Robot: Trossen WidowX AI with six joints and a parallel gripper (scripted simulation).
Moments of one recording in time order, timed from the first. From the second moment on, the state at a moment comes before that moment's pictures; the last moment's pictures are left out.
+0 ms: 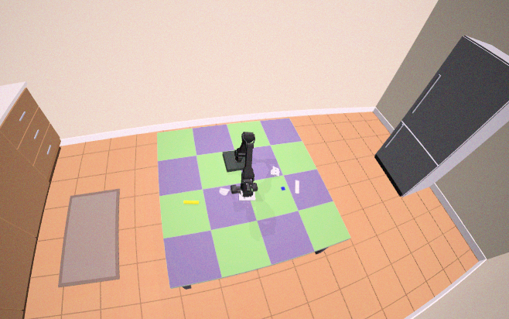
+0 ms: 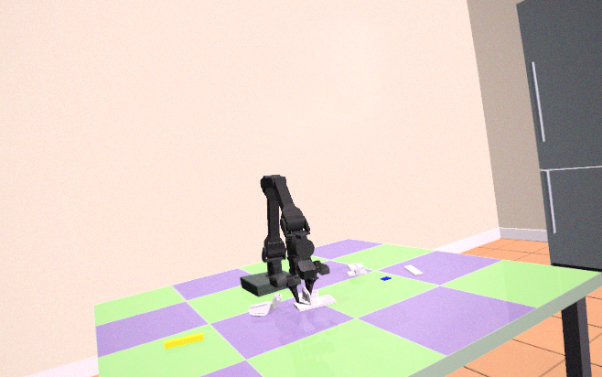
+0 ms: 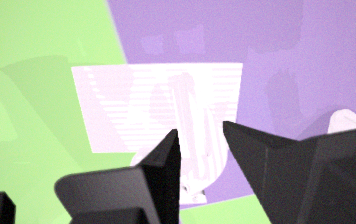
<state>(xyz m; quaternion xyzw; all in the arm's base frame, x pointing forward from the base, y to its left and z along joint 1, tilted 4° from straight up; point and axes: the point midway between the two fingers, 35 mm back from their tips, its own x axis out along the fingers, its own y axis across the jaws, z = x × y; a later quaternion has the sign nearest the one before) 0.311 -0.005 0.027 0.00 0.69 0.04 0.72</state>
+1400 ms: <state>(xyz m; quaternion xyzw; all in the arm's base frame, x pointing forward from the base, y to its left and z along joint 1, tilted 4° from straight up) 0.308 -0.006 0.046 0.01 0.69 0.04 0.72</state>
